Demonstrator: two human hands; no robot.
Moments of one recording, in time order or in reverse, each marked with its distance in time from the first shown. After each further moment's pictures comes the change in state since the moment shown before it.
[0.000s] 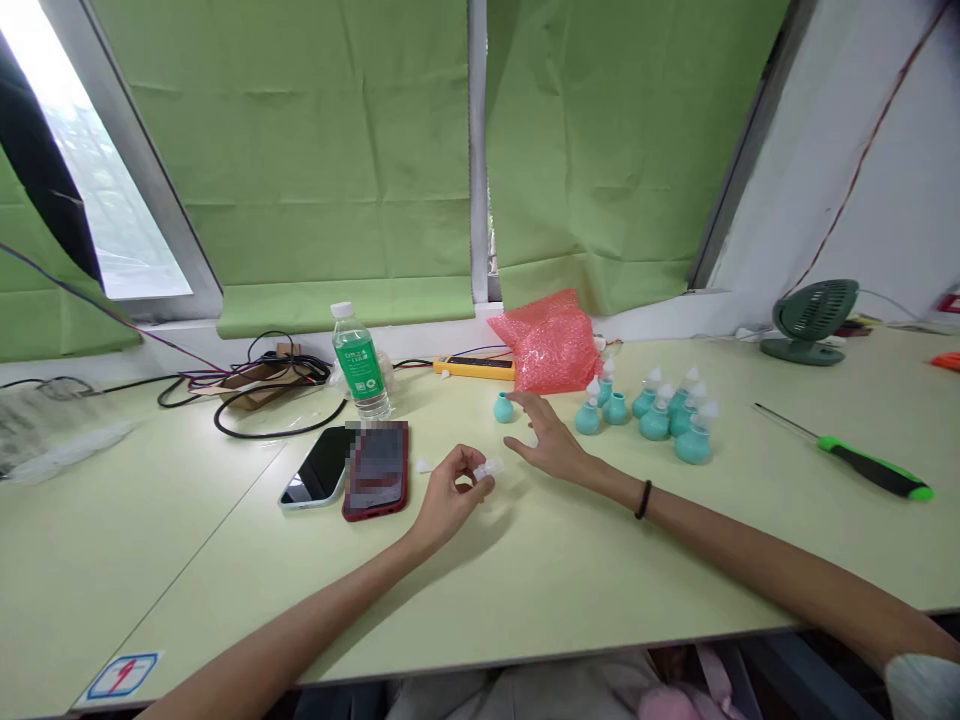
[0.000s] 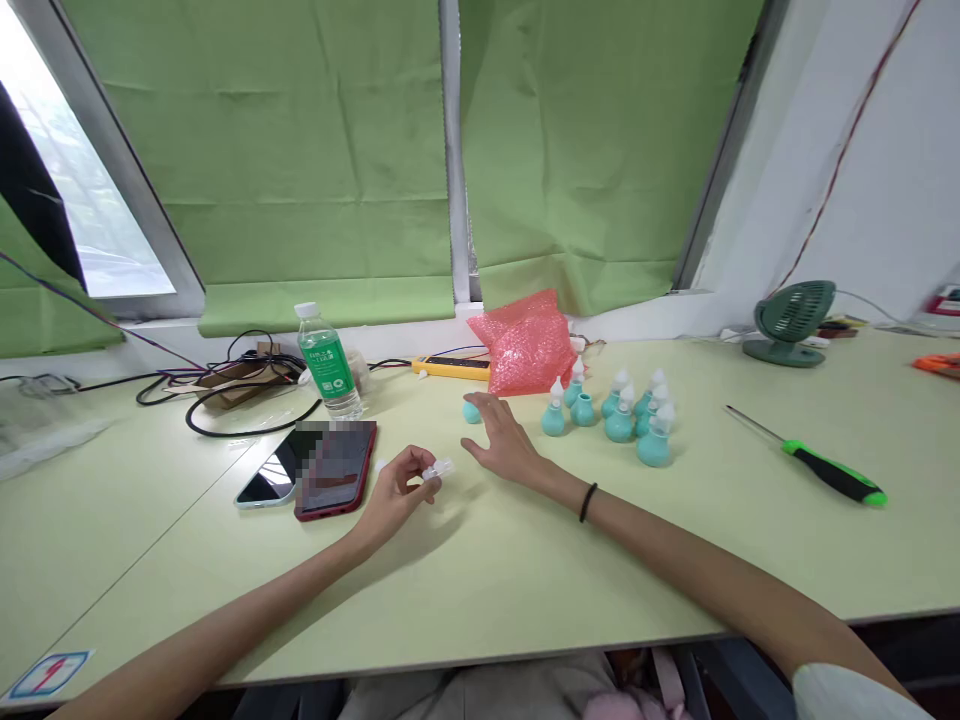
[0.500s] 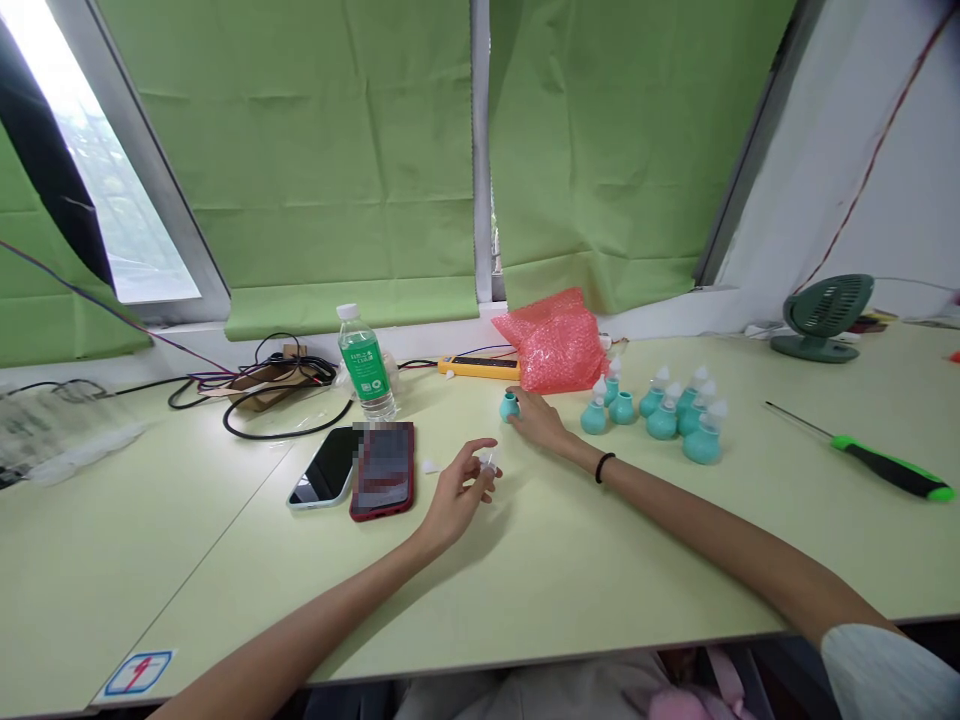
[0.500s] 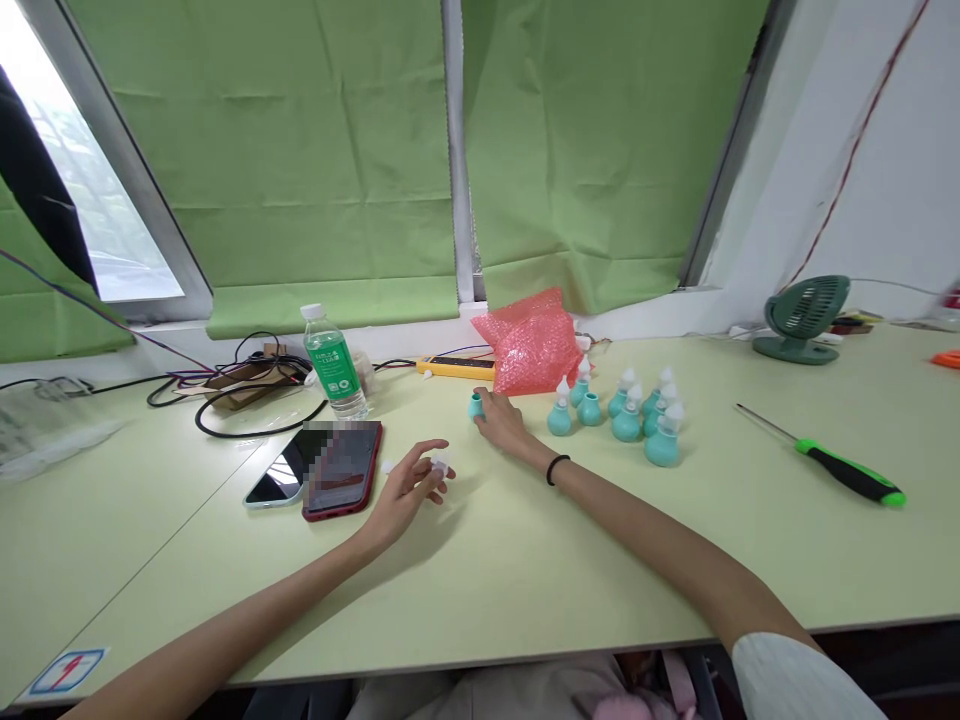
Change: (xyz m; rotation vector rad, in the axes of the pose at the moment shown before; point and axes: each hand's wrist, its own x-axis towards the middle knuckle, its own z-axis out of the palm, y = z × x) left_hand -0.002 0.006 -0.001 -0.020 -0.083 -0.043; right_hand 0.038 0.051 0.038 -0.253 -0.075 0.207
